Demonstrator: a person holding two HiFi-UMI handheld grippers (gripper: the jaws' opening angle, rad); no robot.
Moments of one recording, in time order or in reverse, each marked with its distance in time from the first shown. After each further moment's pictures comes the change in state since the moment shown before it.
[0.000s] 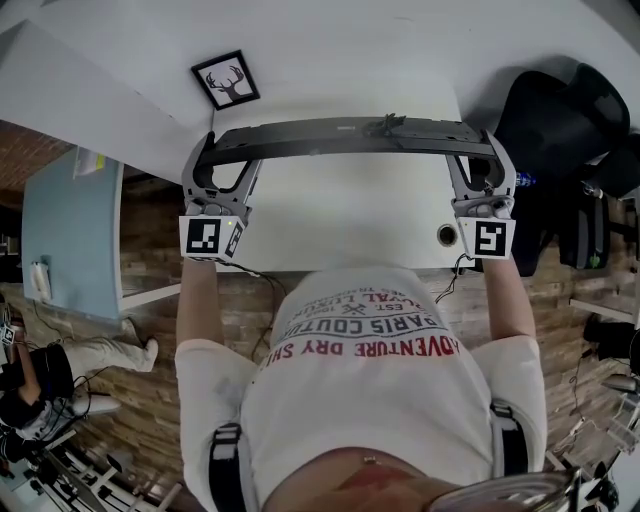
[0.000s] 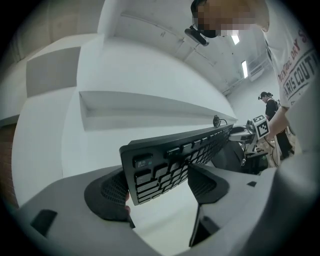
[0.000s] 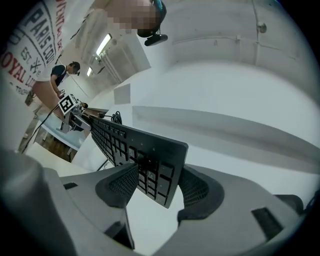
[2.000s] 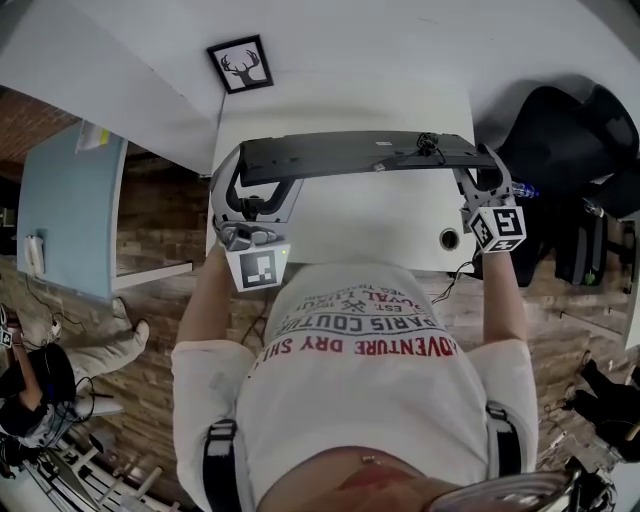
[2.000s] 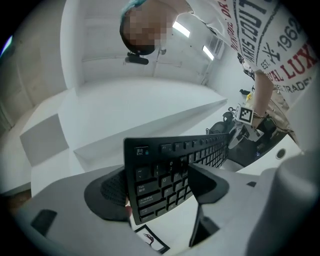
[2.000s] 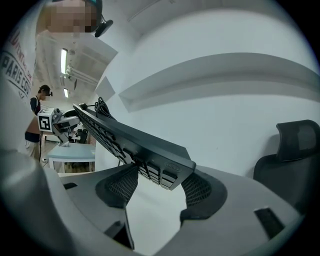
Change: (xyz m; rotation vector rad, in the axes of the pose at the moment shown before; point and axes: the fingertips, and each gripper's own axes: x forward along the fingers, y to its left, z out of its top) left arm -0.029 -0.068 0.051 0.435 -0.160 0.119; right arm -0.016 0.008 -0.120 0.373 0.331 0.146
